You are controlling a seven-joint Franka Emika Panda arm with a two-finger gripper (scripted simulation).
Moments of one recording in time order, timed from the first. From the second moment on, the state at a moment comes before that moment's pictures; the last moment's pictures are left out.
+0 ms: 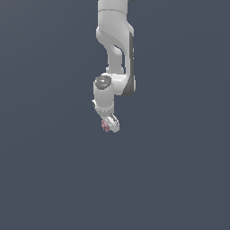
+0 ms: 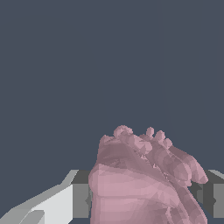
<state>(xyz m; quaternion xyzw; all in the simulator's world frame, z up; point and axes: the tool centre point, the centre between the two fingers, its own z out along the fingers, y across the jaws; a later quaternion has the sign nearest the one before) -0.081 -0.047 0.048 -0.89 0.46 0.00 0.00</state>
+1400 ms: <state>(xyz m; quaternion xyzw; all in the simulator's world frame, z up) -0.112 0.066 0.106 -0.89 0.46 0.00 0.00</state>
